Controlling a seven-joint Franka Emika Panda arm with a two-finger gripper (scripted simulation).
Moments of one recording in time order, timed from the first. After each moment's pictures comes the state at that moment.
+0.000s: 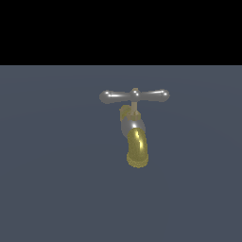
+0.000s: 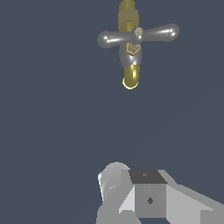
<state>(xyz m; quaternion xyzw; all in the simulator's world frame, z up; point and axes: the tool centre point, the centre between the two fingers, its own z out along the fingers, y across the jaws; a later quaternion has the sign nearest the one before) -0.259 -0.001 0.464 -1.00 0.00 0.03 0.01</state>
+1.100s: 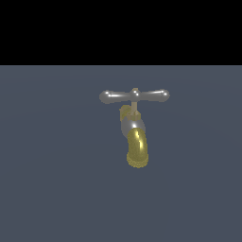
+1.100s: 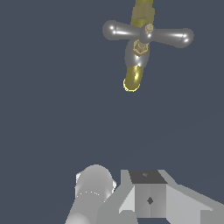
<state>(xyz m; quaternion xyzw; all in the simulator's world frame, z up) -0.254 -0.035 0.428 -0.99 -0.11 0.03 0.01</state>
